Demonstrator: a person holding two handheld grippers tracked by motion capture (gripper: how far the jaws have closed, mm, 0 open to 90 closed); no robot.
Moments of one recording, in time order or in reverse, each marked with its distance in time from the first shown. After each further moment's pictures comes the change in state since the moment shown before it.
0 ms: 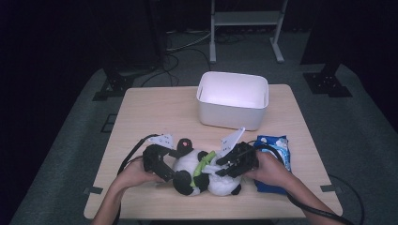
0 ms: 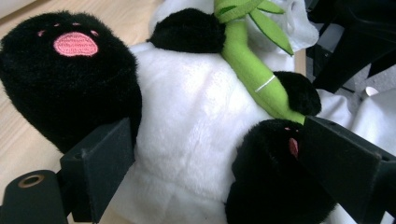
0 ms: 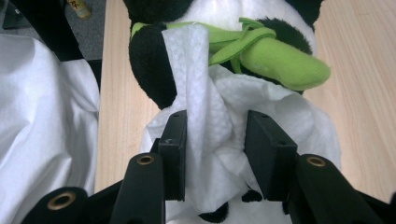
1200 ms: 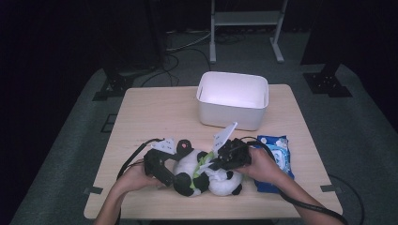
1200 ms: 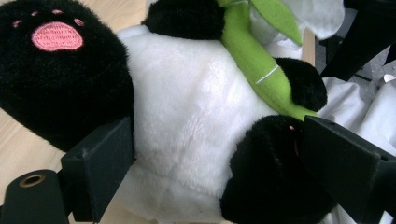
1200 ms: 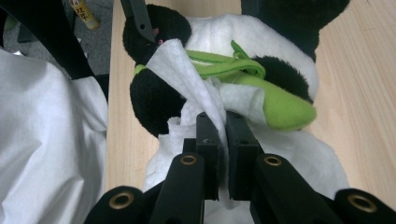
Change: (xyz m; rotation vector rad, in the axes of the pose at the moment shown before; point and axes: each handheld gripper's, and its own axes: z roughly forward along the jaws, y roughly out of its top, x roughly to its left) left arm -0.010 -0.005 0.003 0.026 0.036 0.031; right arm -0.003 0.021 0.003 -0.016 0.030 0.031
